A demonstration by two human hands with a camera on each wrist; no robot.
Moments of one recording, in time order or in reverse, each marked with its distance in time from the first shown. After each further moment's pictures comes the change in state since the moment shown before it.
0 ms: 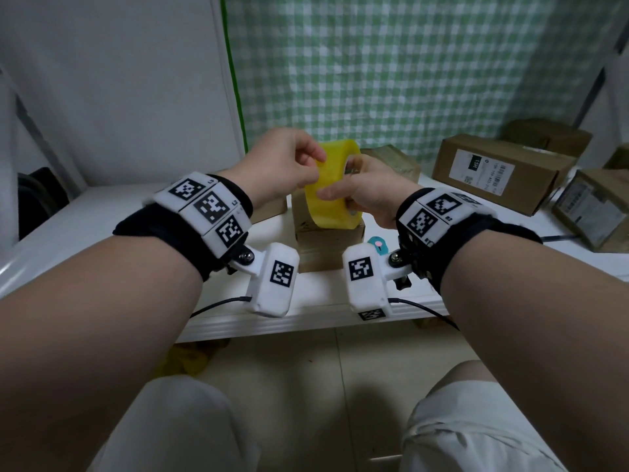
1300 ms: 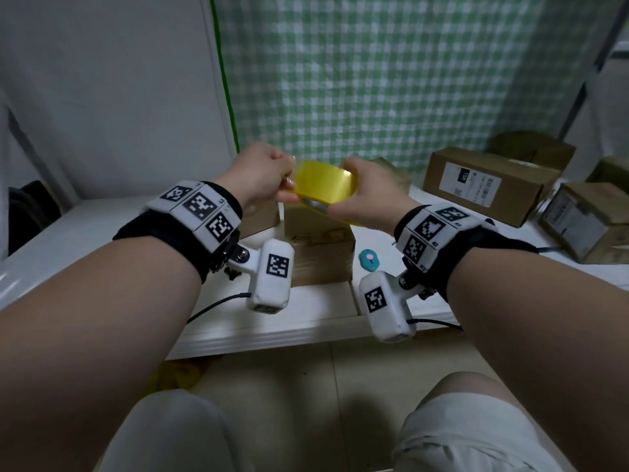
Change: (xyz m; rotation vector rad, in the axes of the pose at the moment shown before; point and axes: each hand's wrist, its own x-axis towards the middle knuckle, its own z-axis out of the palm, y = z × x) left_hand 0.024 -0.008 0.000 -0.431 0.095 -0.303; right_hand -0.018 -0.010 -0.020 -0.588 0.198 -0.280
